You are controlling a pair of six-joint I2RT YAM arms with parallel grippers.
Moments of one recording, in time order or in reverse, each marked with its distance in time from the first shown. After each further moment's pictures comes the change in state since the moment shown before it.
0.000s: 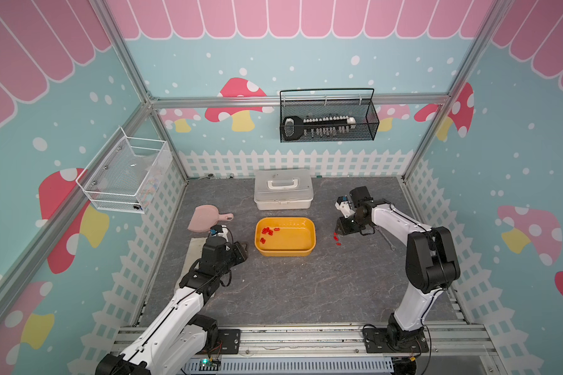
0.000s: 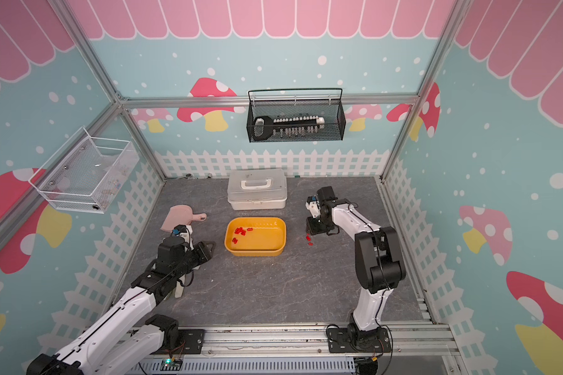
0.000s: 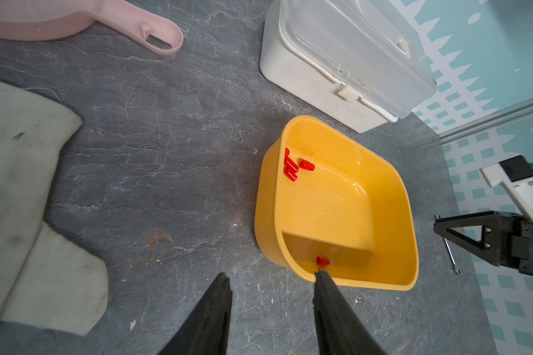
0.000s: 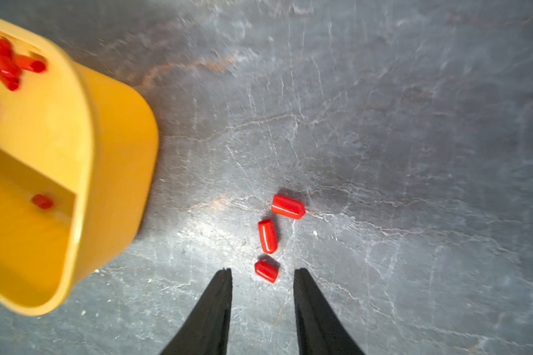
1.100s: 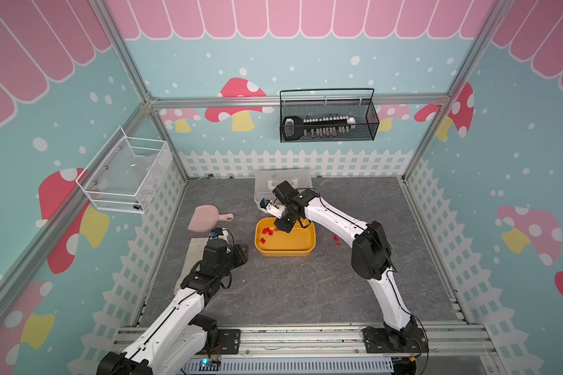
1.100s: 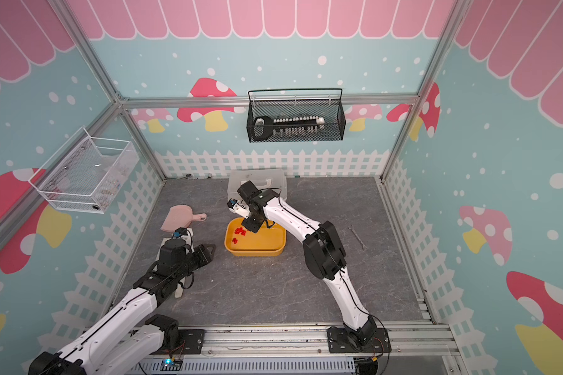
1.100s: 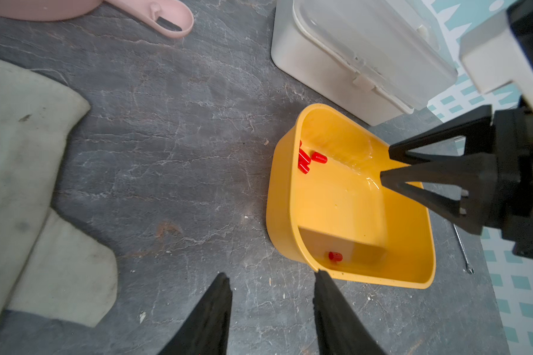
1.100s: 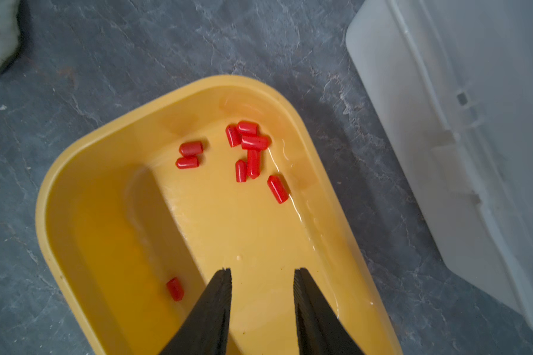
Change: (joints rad) left arm 0.000 0.009 -0.033 0.011 -0.008 0.002; right arm 0.515 0.492 0.807 -0.235 0.197 -0.329
